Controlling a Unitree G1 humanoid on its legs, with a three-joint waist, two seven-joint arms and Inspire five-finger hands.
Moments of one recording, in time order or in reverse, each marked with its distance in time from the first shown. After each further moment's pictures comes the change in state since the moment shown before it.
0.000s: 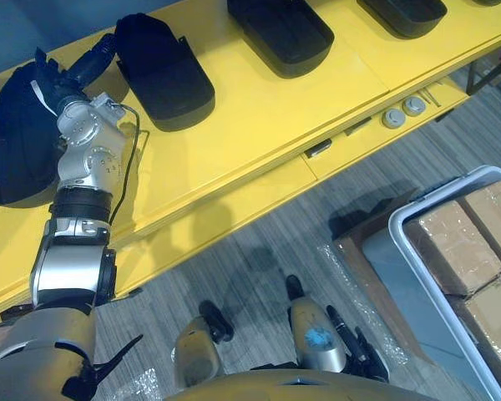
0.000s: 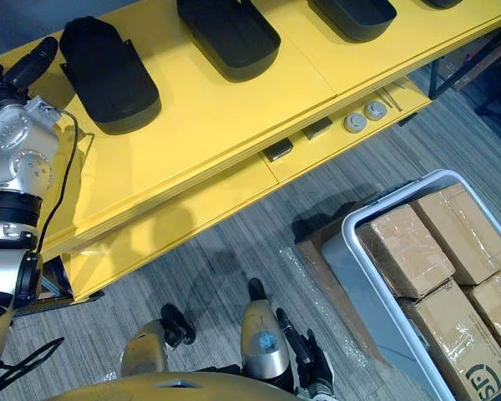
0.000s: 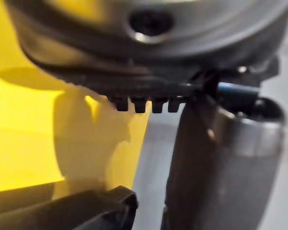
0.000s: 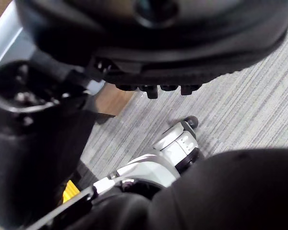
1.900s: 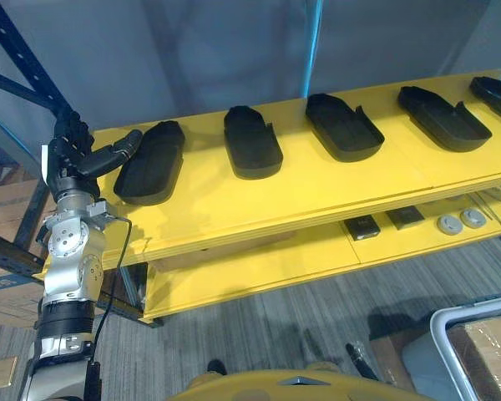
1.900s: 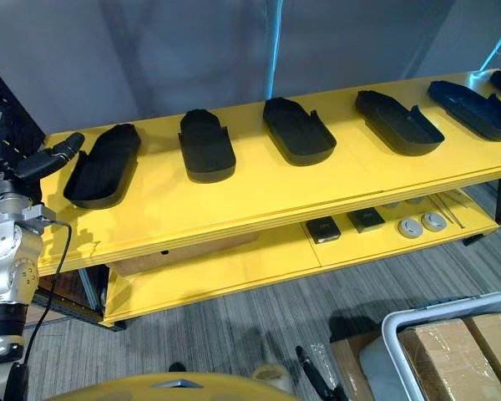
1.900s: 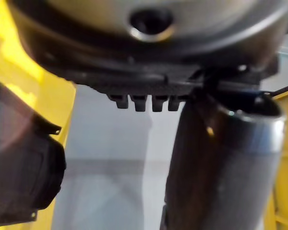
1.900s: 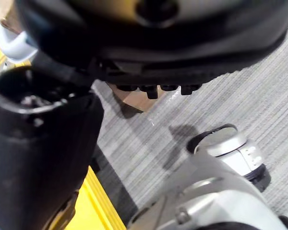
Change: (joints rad) left arm 0.705 -0.058 0.235 -0.439 0.252 -0.119 -0.510; right arm -0.078 0.014 -0.249 0.296 -0.110 0.099 -0.091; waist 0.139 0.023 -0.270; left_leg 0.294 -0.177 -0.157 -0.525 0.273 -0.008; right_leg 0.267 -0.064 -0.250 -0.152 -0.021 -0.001
